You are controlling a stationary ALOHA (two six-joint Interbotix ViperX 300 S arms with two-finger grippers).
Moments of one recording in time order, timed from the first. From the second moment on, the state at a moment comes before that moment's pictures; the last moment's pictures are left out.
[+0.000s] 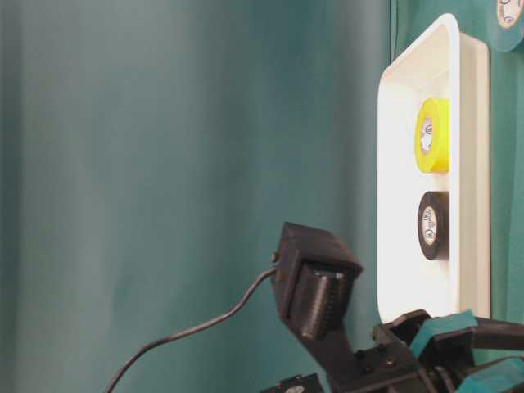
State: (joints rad) left arm -0.09 0.13 0.60 -0.01 0.42 0.12; right arm -0.01 -0.79 0.97 -0.19 0.41 0.31
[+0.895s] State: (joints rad) left arm -0.15 -0.15 0.24 -0.01 0.92 0.12; right arm -0.01 -0.79 0.97 -0.19 0.41 0.31
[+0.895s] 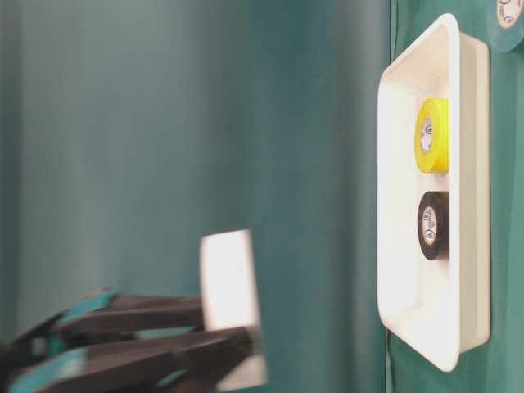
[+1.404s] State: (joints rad) left arm -0.15 -0.17 0.03 0.00 1.12 0.12; right arm -0.01 -0.79 0.97 -0.19 0.41 0.31
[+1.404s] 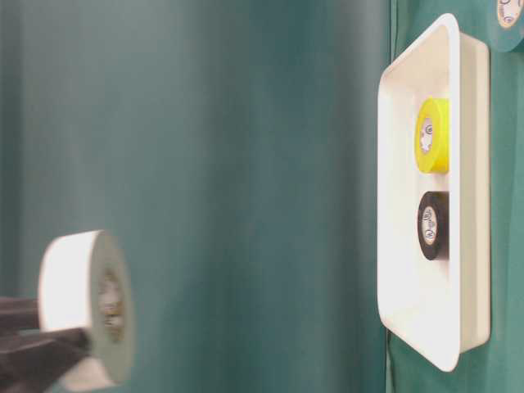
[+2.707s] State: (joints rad) left arm -0.15 -0.17 -0.06 -0.01 1.23 0.12; right arm -0.01 -0.79 0.97 -0.19 0.41 0.31
